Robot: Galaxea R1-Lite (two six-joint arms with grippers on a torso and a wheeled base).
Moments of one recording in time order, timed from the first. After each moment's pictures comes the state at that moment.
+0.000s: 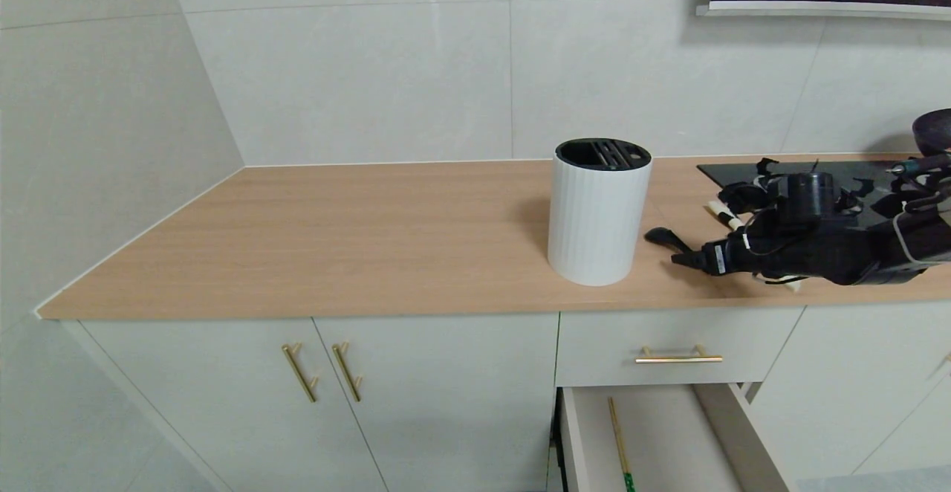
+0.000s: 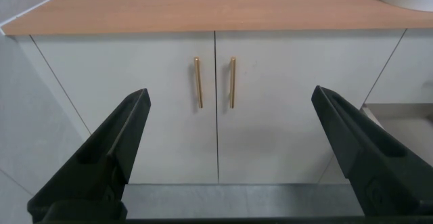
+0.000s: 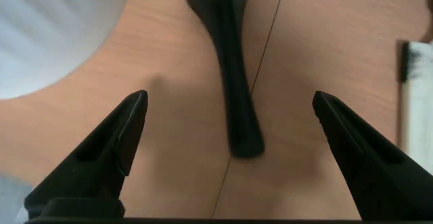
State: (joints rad) left arm 0.00 0.00 0.00 0.00 0.01 0.00; right arm 0.00 2.18 -1.35 -0.33 0.27 -0.19
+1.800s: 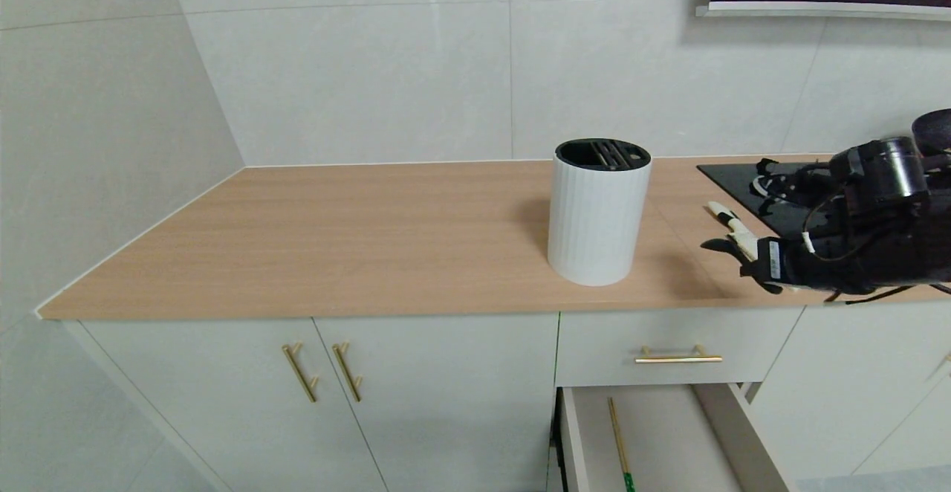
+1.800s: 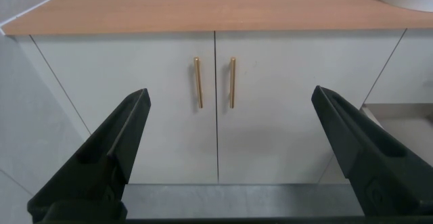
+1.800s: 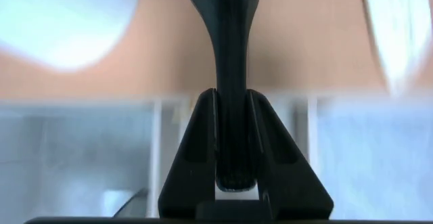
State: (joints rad) left arm 0.00 0.00 0.00 0.00 0.01 0.00; right arm 0.10 1.72 -1.10 0.07 0.02 0.20
